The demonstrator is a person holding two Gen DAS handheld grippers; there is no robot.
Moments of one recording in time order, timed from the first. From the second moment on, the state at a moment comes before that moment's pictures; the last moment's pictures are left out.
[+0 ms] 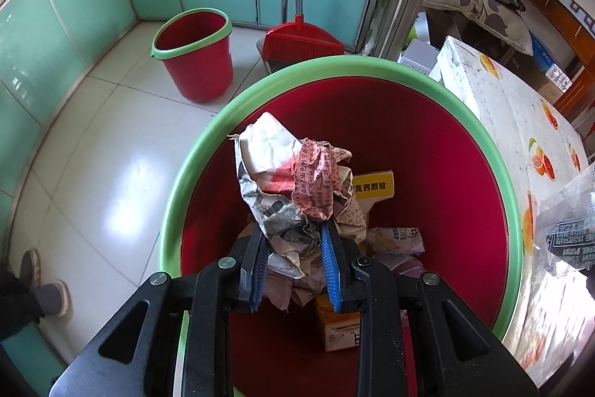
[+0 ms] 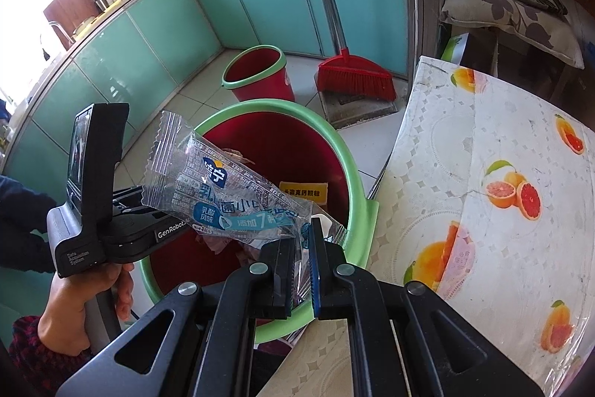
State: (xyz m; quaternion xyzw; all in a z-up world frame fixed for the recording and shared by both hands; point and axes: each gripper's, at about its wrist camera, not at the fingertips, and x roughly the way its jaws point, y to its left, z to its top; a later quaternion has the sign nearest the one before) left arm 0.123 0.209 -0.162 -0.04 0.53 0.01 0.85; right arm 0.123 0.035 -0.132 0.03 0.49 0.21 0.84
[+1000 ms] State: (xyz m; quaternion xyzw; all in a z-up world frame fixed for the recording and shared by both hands) left arm 0.129 0.218 -0.166 -0.06 0.53 0.03 0.85; right arm 0.125 0.046 -0.141 -0.02 0.48 0.22 0.85
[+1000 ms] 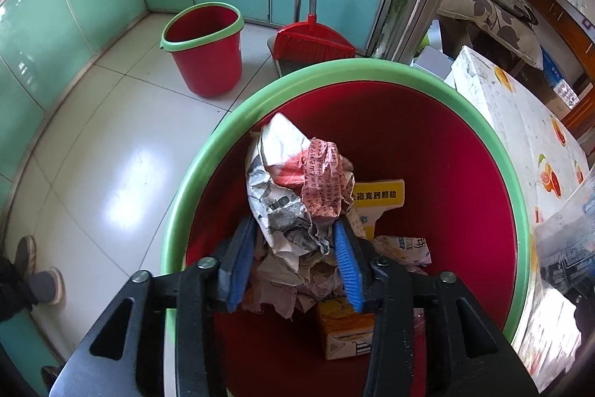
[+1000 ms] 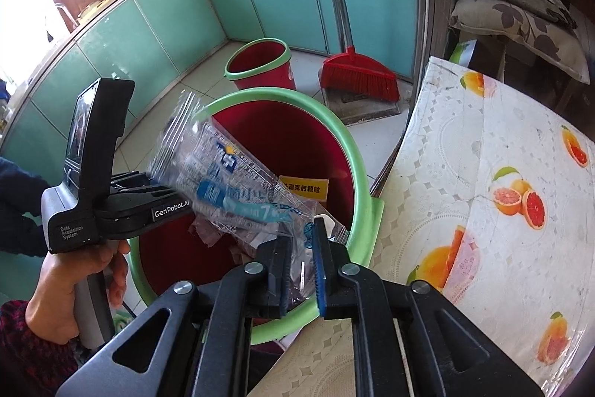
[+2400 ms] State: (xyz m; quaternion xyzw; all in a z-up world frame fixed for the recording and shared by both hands) left arm -0.003 0.050 0.026 -0.03 0.21 0.04 0.98; right arm -0.051 -0.152 0.027 0.03 0.19 0.06 0.98
